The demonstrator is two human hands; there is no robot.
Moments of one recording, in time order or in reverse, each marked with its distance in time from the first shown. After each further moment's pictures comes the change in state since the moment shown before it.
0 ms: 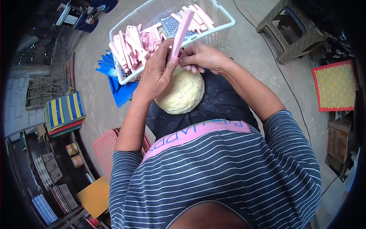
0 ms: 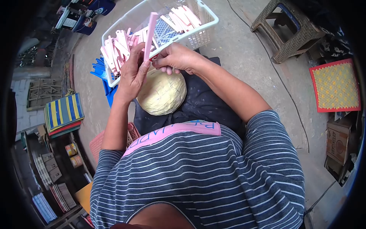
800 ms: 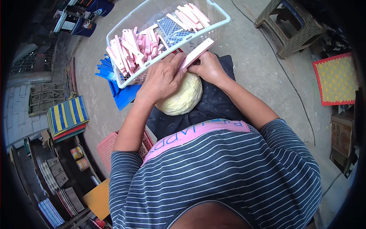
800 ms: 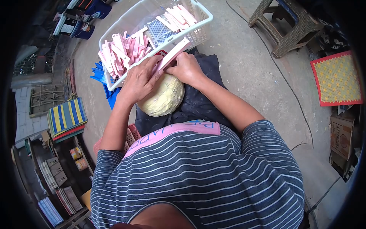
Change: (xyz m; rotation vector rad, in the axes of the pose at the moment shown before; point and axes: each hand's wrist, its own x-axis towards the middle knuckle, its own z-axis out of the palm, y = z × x) left_hand 0.006 0.002 0.016 0.430 -0.285 0.011; right_hand -0.011 0.059 0.006 -0.440 0.543 -0.207
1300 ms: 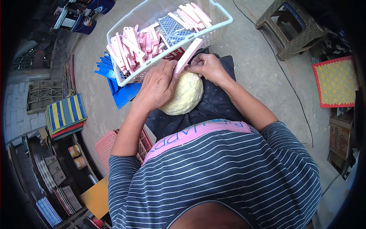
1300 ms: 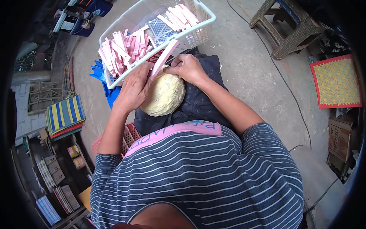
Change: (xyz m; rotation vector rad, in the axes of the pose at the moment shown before) left_hand -0.024 -0.003 -0.002 -0.045 0.069 -0.001; right_hand 0.001 0.015 0.005 0.248 -0.106 0.257
